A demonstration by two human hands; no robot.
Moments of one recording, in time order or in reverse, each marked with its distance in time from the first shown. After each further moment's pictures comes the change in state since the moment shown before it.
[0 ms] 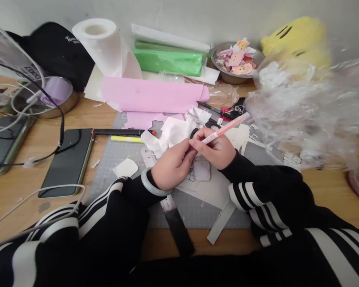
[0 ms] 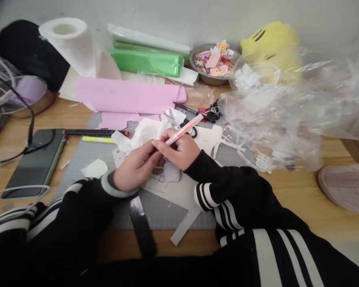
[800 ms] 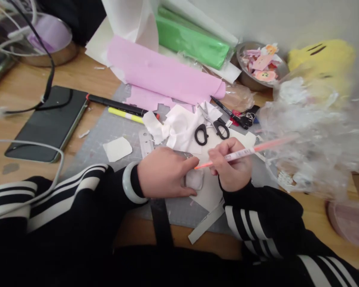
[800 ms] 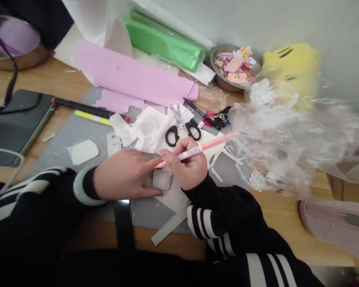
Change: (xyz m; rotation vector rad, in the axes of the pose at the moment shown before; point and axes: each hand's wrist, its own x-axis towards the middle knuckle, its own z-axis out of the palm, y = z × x) left_hand -0.016 0.005 -0.003 0.582 -0.334 0.062; right_hand -0.029 -0.016 0.010 0.229 0.280 0.163
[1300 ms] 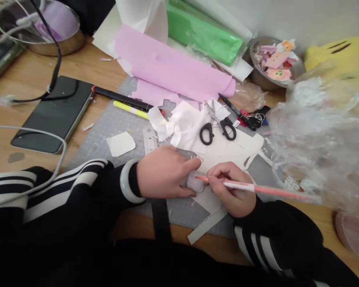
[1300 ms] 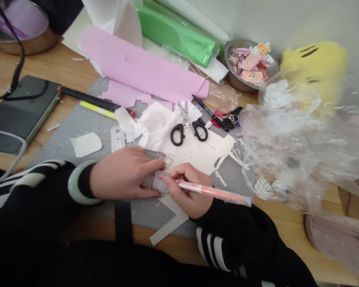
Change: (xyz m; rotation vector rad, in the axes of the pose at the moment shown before) left_hand -0.005 -0.002 0.001 0.010 -0.011 0.067; right_hand -0.029 -0.005 -0.024 -0.416 -0.284 -0.038
